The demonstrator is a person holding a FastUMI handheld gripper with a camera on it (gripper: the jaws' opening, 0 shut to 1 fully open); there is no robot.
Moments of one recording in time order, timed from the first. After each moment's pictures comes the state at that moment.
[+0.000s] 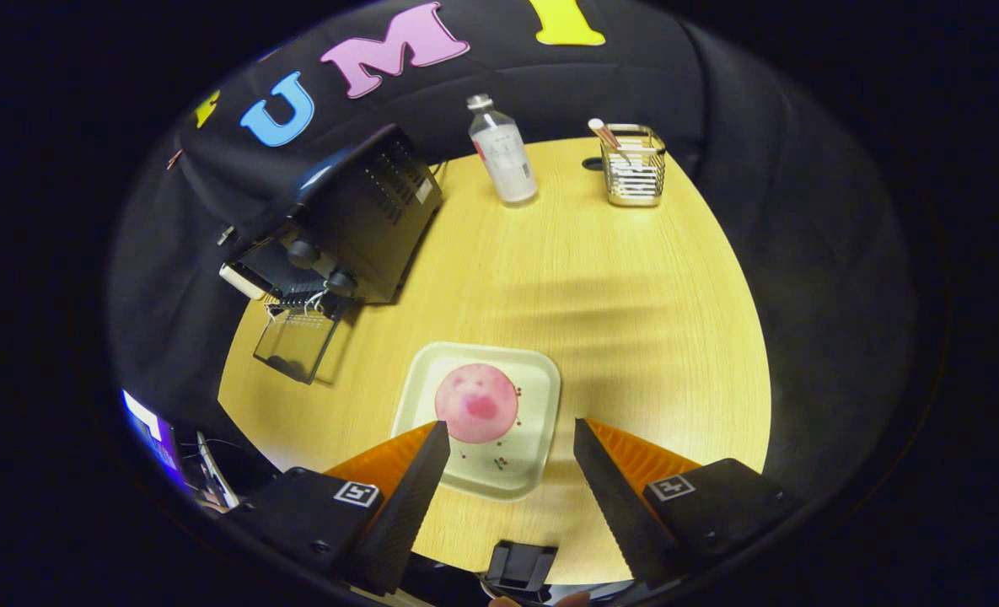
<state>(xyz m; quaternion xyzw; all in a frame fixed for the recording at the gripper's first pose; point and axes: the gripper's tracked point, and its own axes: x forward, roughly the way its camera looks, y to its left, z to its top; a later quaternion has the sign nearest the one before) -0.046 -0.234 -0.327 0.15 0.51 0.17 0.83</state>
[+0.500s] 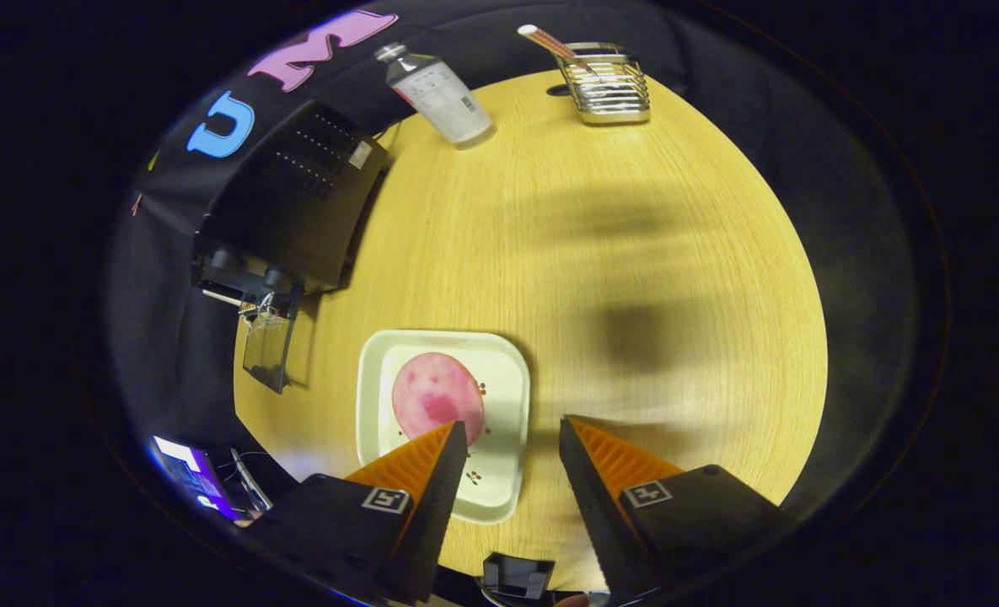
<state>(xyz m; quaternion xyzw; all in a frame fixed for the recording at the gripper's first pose) -0.031 -0.230 -0.387 0.20 0.60 0.16 0.76</state>
